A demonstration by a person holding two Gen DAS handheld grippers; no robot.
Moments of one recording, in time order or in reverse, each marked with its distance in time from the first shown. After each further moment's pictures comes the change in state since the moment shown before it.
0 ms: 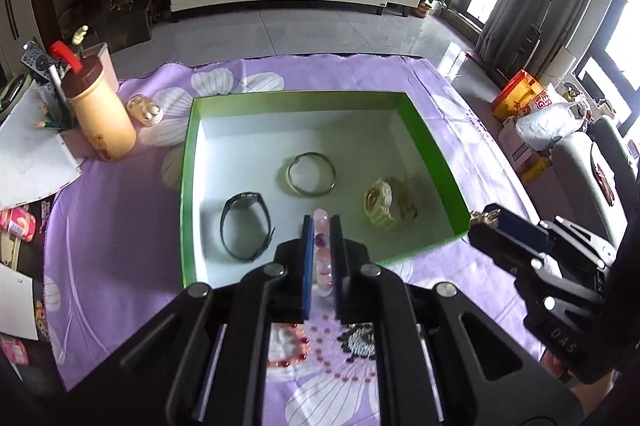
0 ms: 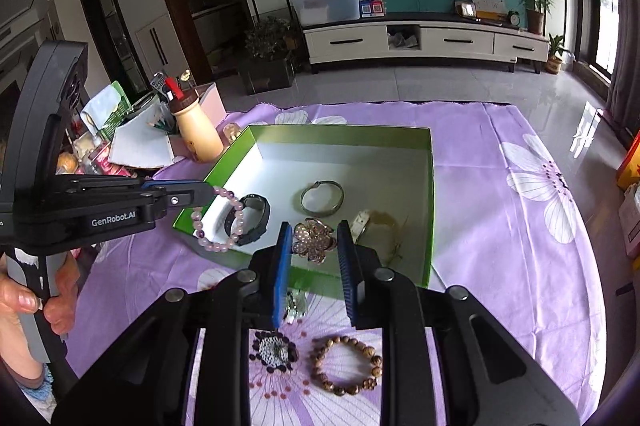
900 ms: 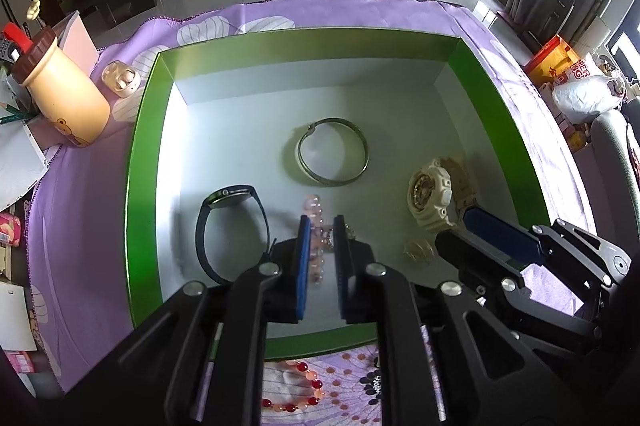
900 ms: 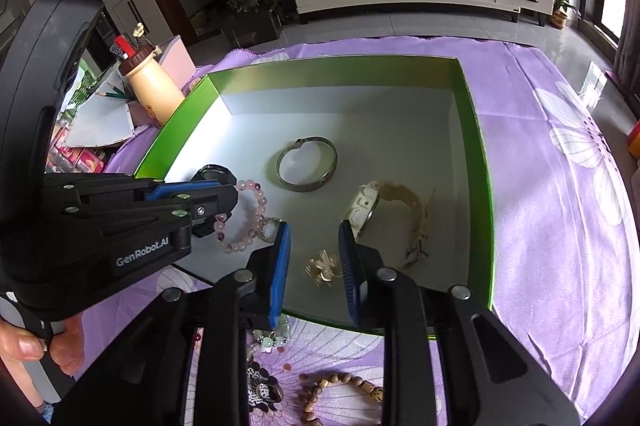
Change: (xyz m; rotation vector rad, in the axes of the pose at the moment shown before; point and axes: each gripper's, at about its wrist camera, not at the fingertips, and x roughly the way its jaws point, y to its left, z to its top) left arm 0.092 0.000 0.005 0.003 0.155 0.103; right arm 0.096 -0.013 -0.004 0.056 0.175 -0.017
